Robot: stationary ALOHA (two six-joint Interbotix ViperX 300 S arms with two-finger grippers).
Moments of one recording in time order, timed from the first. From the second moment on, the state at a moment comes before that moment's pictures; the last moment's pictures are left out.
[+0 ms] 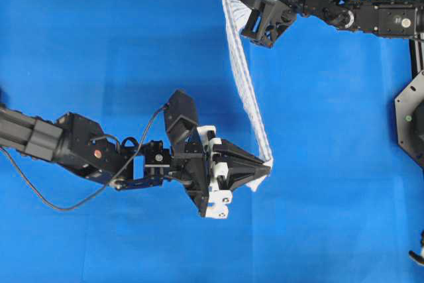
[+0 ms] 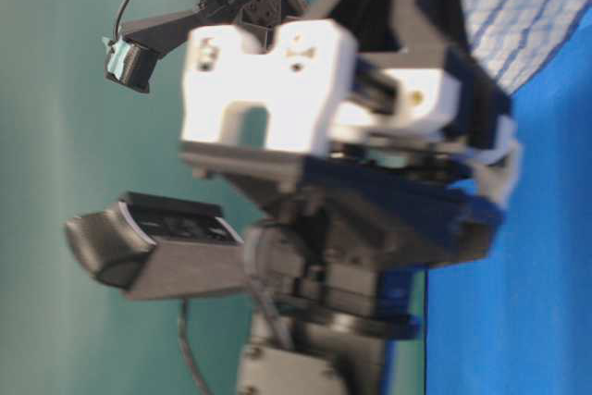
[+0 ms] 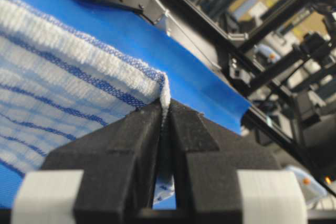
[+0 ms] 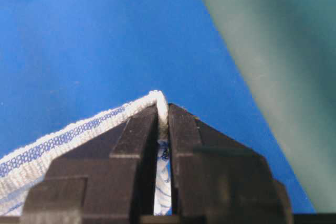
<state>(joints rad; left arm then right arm) -0.30 0.38 0.42 -0.51 -0.76 -0.36 -0.38 -0.06 0.69 0.82 -0.24 -0.79</state>
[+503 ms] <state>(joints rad) -0.37 0.41 0.52 -0.62 -0.83 -0.36 -0.37 0.07 0.62 0.82 -0.20 -0.79</state>
